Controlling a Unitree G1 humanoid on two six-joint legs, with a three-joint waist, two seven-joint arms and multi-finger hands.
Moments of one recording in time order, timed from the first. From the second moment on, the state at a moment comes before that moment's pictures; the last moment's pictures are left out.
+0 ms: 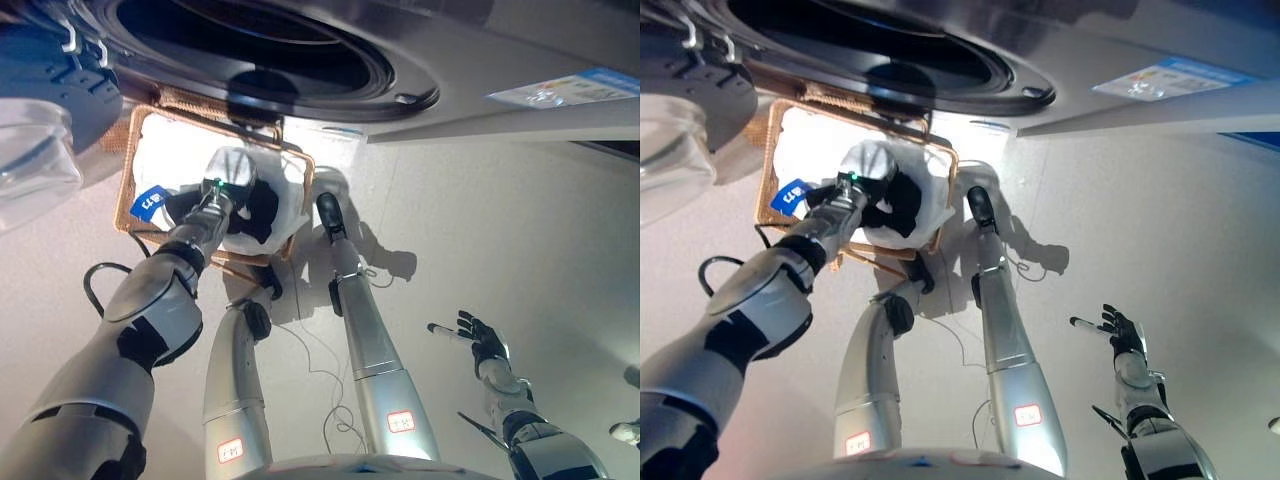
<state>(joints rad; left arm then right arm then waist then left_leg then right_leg) -1.08 0.40 -0.95 1.40 0.59 -0.09 0.35 -0.25 -0.41 0.13 1.25 0.38 -0.26 -0.13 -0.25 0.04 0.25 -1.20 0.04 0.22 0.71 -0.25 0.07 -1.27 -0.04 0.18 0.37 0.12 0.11</state>
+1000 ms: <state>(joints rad) -0.79 -0.03 -0.23 1.18 -1.01 -0.29 0.23 -0.38 -0.34 0.18 1.30 0.53 -0.17 -0.14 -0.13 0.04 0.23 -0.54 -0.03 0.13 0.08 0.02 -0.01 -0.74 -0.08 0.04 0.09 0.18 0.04</state>
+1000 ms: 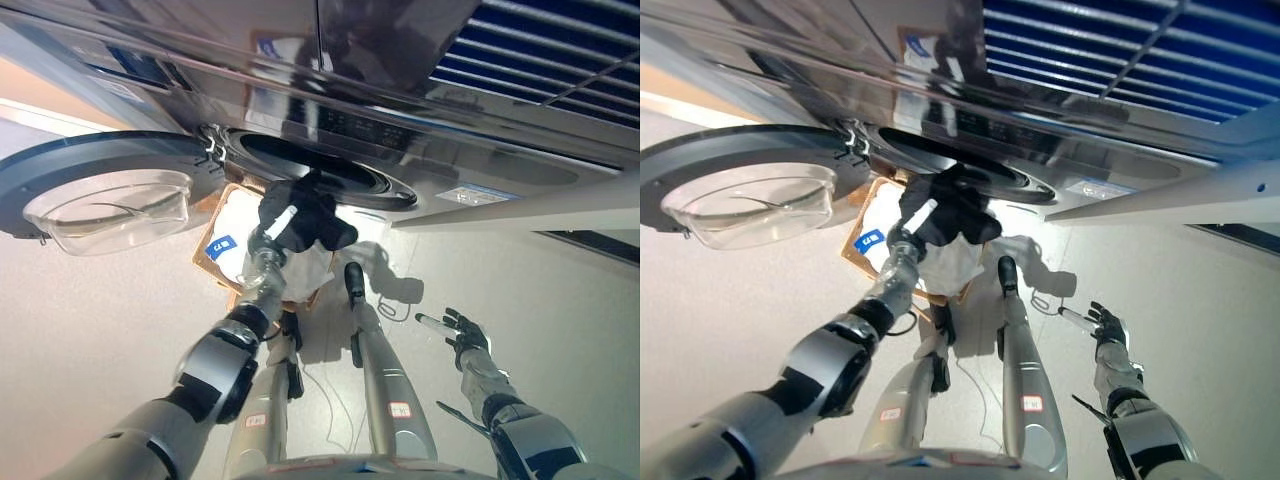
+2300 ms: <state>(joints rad) -1.11 -0.03 -0.07 1.15 -1.25 -0.44 0.27 -0.36 -0.26 0.27 1.21 0.67 -0.22 -0.19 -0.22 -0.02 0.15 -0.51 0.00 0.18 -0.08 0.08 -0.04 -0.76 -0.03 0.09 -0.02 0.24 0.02</state>
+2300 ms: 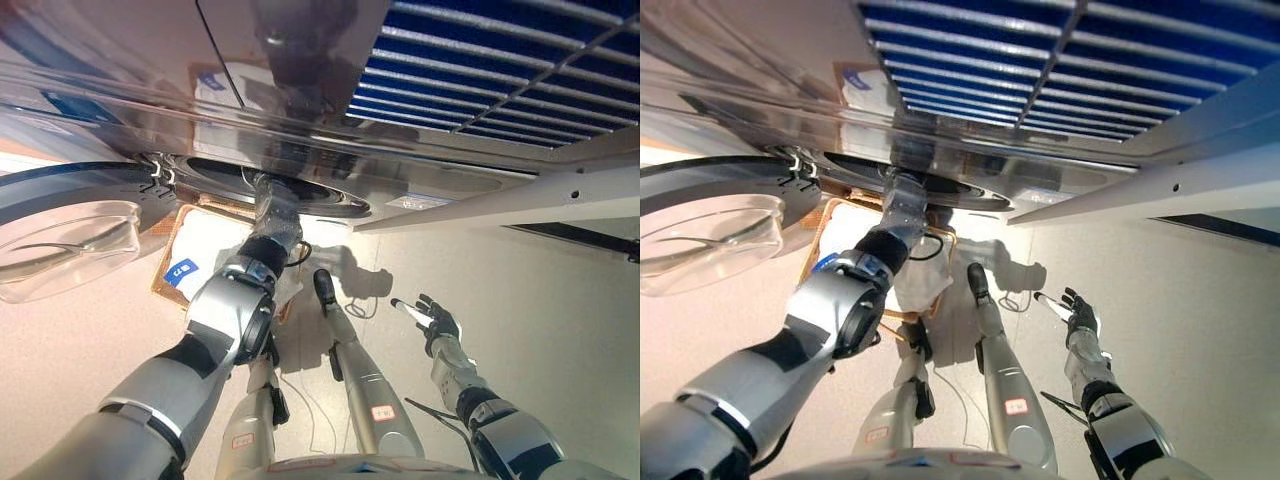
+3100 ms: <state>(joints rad) -0.64 0.10 -0.17 1.43 -0.72 -0.21 0.20 -0.46 -0.34 0.18 1.33 0.59 -0.17 -0.18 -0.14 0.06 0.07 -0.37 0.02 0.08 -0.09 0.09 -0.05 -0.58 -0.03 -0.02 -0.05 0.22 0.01</state>
